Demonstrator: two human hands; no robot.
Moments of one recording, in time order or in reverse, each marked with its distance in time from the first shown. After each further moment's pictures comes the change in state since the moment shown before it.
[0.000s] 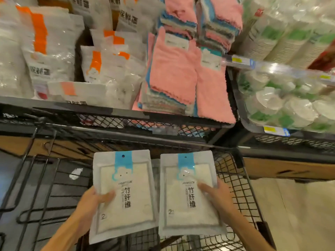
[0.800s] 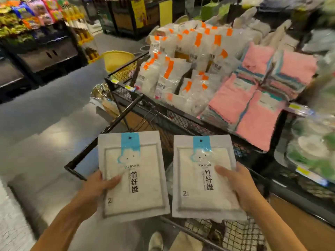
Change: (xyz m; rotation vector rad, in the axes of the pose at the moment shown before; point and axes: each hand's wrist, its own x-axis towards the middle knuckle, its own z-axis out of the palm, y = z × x) left_hand -0.389 -0.043 0.056 -0.282 0.374 0.403; right_hand -0.165 -0.139 -0.059 -0.128 -0.522 -0.181
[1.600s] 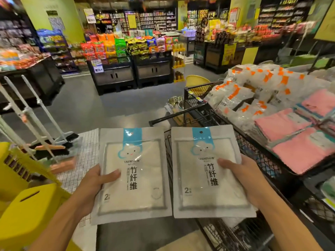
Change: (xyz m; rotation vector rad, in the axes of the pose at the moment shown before) left_hand -0.379 -0.120 0.039 -0.266 0.456 0.298; right_hand -0.222 -0.007 -0.042 -0.213 -0.587 -0.272
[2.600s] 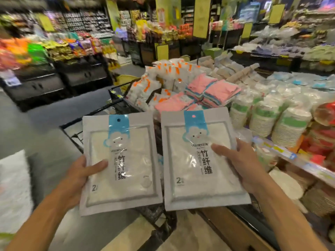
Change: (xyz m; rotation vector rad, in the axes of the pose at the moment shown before) left_hand -0.125 -0.048 0.348 0.095 -0.274 0.017; right_hand -0.203 -0.013 -0.371 0.102 0.319 -0.114
